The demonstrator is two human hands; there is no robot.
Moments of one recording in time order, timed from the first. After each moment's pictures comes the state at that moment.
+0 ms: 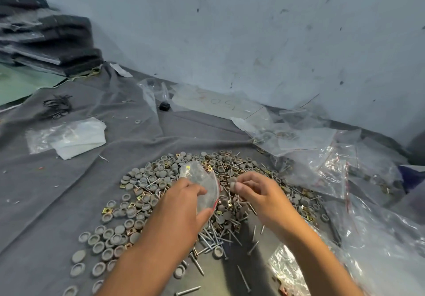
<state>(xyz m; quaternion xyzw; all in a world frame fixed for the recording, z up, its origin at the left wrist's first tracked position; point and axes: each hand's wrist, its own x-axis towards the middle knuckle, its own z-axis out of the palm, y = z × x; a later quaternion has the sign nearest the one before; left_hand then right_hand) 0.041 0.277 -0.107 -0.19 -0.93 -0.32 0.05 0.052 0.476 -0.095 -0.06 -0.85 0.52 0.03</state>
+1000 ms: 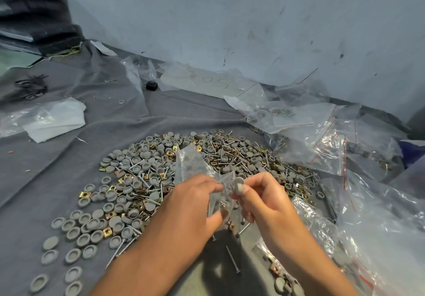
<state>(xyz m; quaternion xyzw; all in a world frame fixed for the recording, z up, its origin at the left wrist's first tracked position) 0.060 0.307 -0.125 -0.29 -0.89 -0.36 0.05 0.109 0.469 -0.115 -0.07 -0.74 0.66 0.08</state>
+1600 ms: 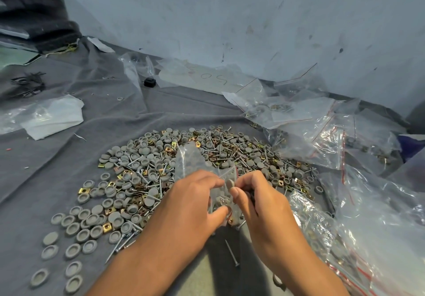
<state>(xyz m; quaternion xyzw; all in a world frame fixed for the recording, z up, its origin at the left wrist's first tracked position) 0.064 0.310 -0.123 -0.28 -0.89 -0.36 0.05 0.116 0.466 -0.122 -0.04 -0.91 0.37 0.16</state>
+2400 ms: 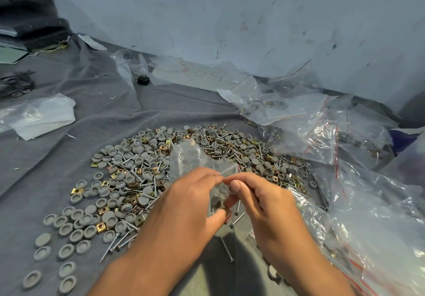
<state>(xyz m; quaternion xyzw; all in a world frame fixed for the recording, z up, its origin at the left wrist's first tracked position) 0.076 0.310 -0.114 -0.31 -0.89 -0.34 0.05 0.127 0.469 -0.105 -0.02 -0.91 0.39 0.16</state>
